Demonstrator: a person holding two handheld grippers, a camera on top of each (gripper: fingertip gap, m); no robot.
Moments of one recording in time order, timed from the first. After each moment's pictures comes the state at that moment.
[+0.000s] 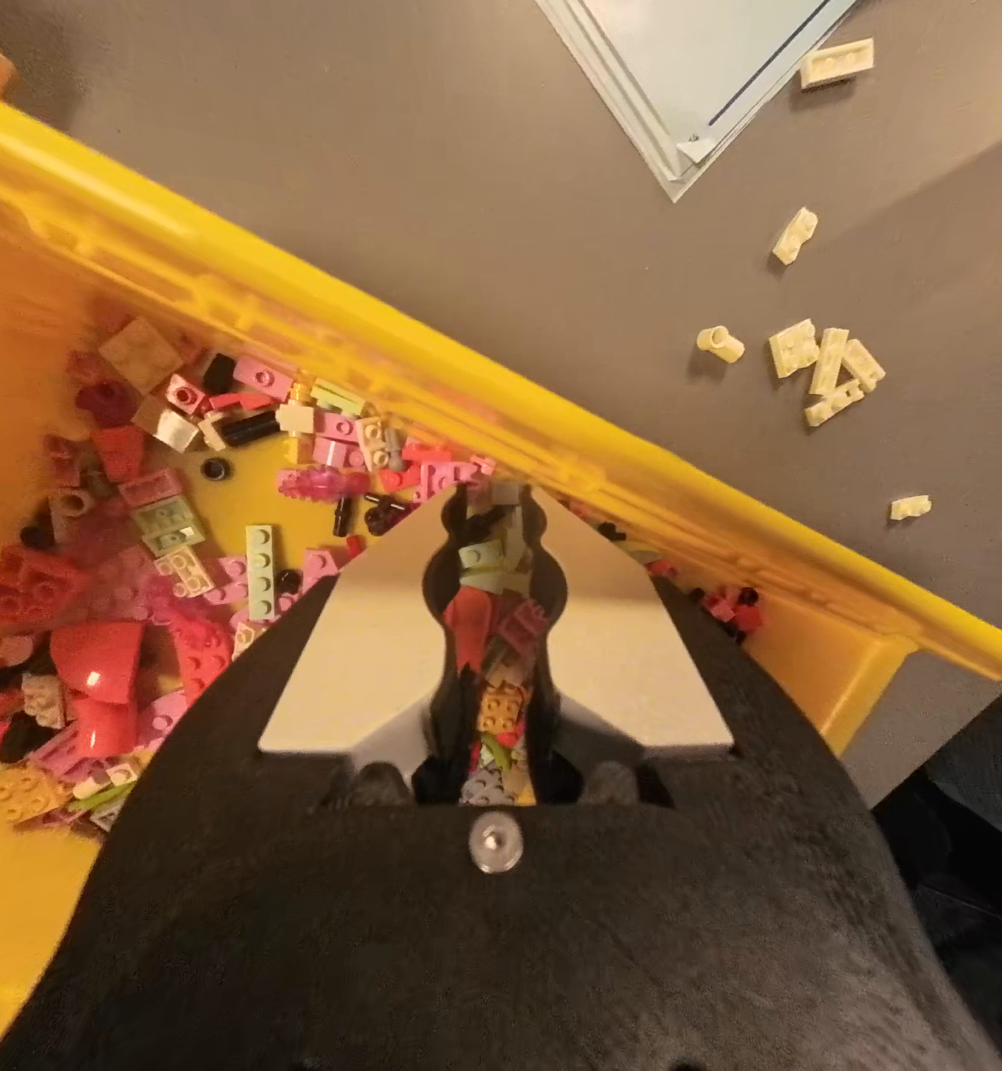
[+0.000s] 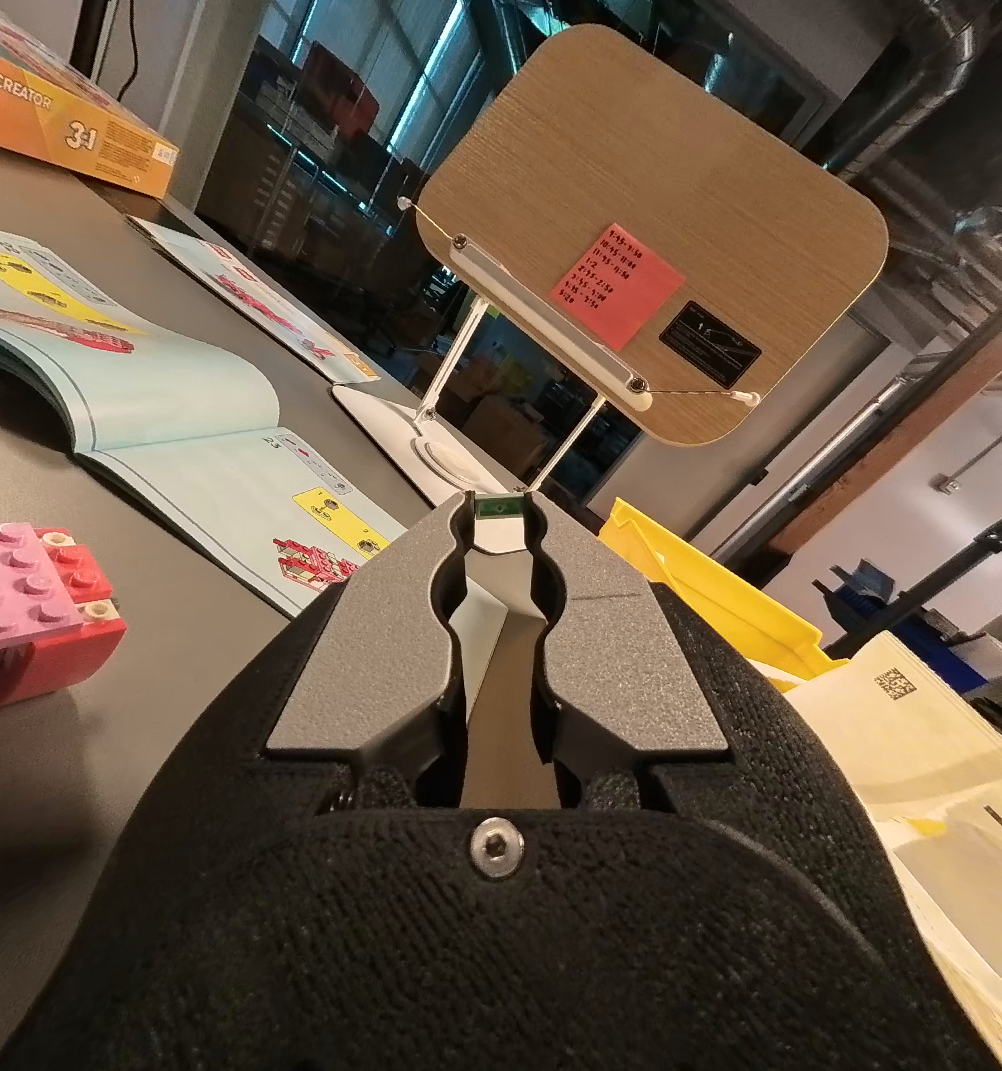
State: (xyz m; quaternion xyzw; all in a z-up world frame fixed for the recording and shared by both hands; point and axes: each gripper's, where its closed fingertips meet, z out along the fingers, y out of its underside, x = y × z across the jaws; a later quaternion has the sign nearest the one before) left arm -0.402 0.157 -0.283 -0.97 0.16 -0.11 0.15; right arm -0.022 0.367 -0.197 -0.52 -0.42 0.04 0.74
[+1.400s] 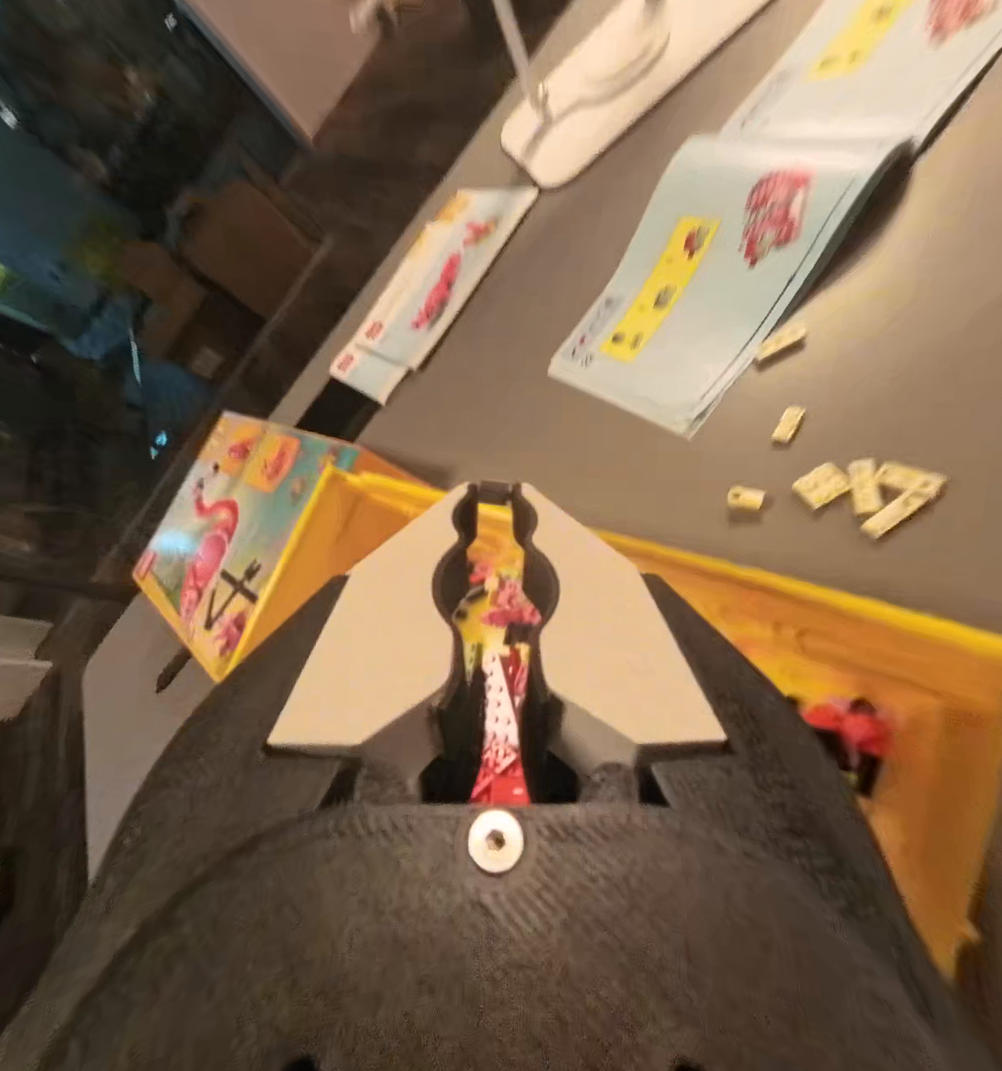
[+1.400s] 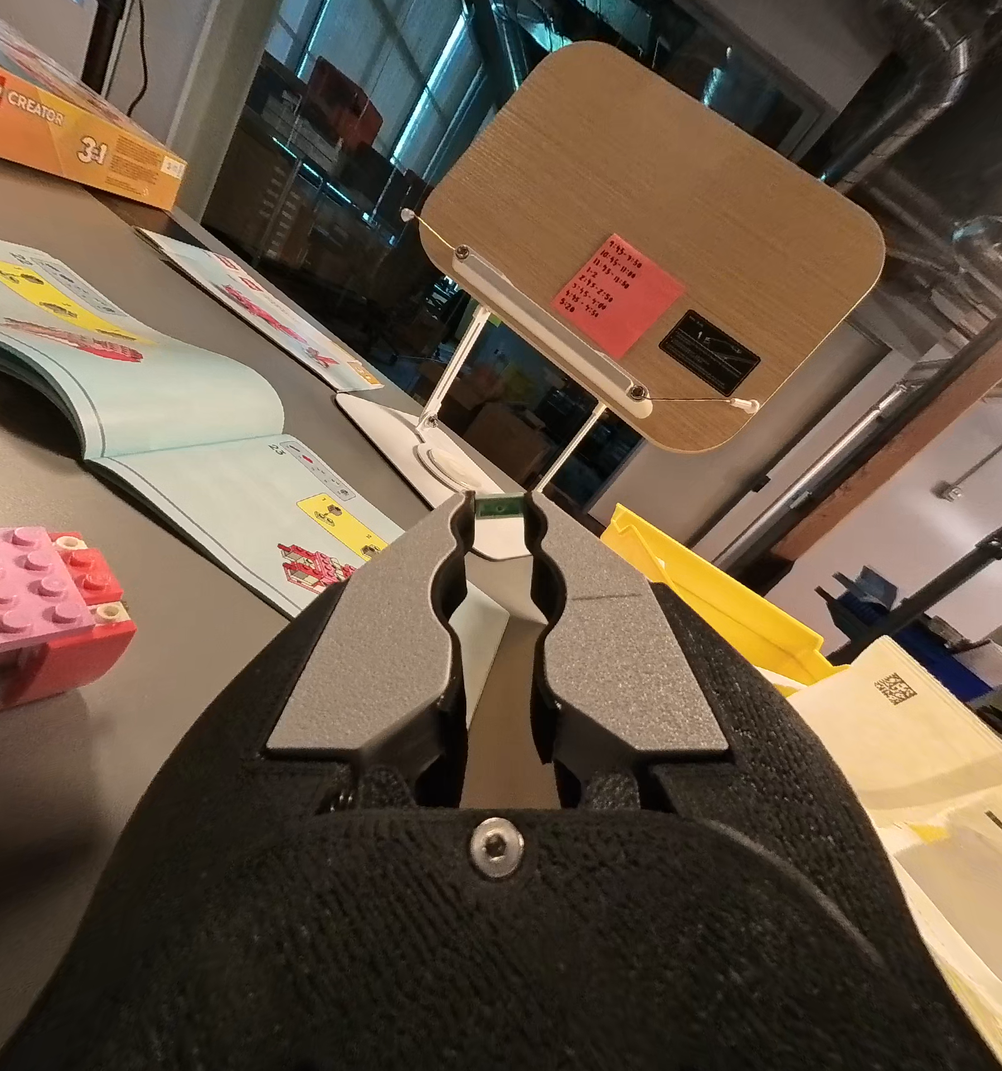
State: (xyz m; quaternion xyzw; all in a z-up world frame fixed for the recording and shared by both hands) left arm -0.386 0.170 -0.167 -0.82 0.27 0.16 0.48; right arm -0.022 0.365 -0.195 -0.51 -0.42 0.05 0.75
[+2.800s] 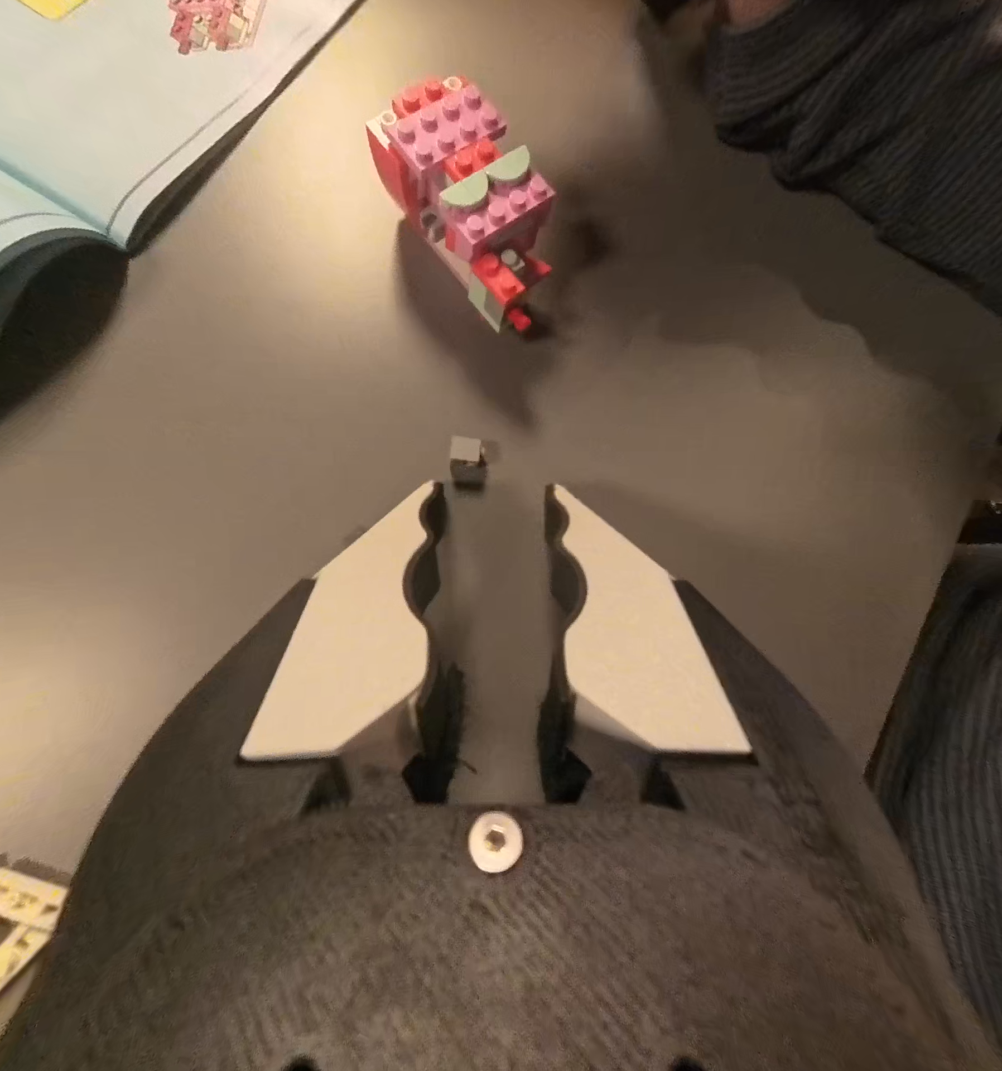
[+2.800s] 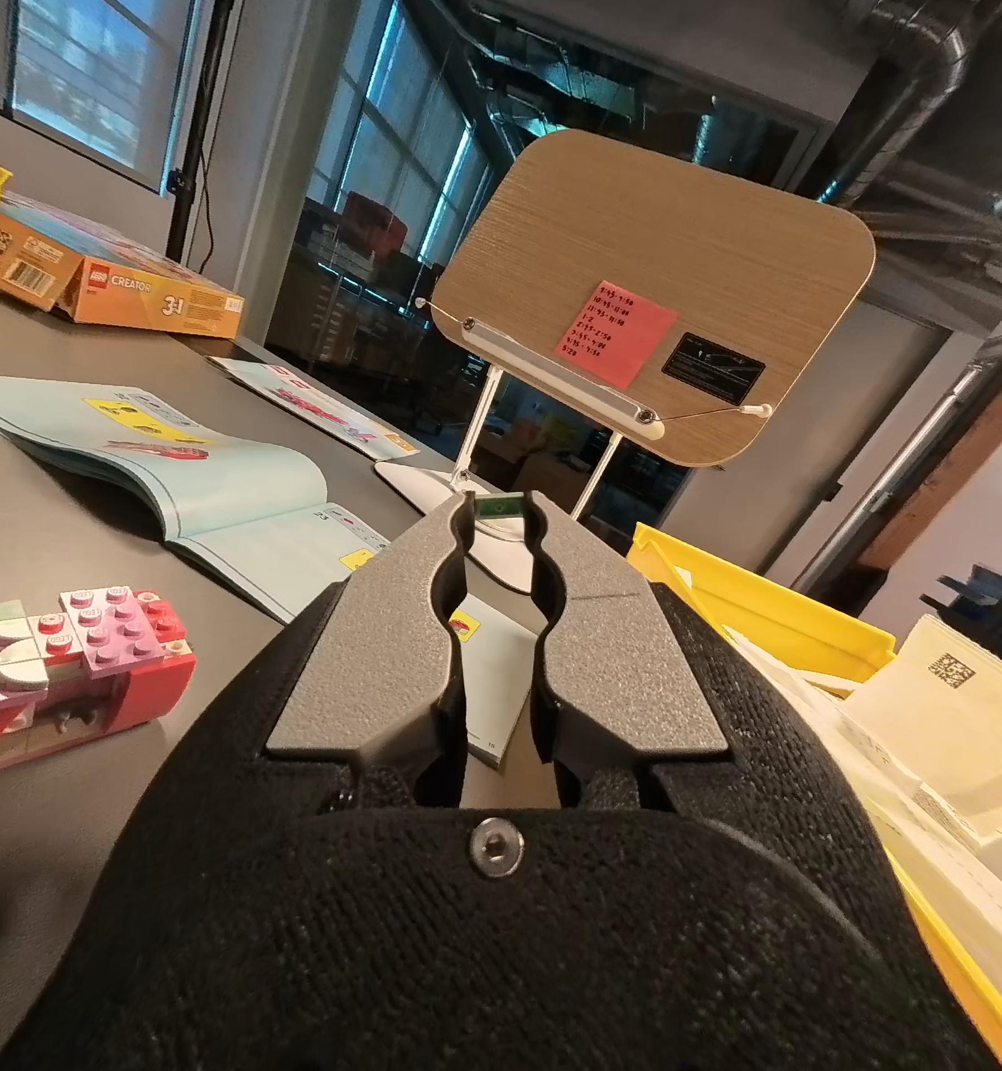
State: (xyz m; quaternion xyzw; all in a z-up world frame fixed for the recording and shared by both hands) left arm -0.086 0.174 -0.296 -0.90 0.25 -0.16 0.32; right arm -0.016 0.351 -0.181 -0.50 -0.39 0.15 0.76
